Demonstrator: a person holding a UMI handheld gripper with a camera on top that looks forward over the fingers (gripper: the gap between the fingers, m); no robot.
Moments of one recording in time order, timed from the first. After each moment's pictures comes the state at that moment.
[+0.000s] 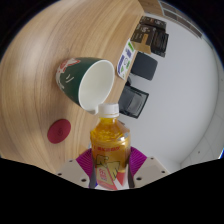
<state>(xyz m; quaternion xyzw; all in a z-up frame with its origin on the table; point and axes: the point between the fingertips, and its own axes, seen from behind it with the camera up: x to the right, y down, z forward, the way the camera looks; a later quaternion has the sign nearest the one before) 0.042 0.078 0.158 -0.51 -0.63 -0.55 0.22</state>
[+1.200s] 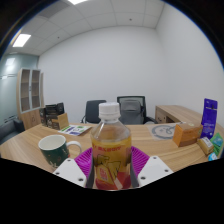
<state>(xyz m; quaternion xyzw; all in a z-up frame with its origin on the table) 0.050 0.087 0.074 -0.77 -0.10 0.11 0.62</state>
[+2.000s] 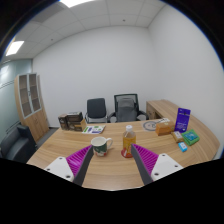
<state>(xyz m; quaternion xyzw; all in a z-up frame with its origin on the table) 0.034 -0.177 0.238 -0.81 -0.05 0.10 0.57</state>
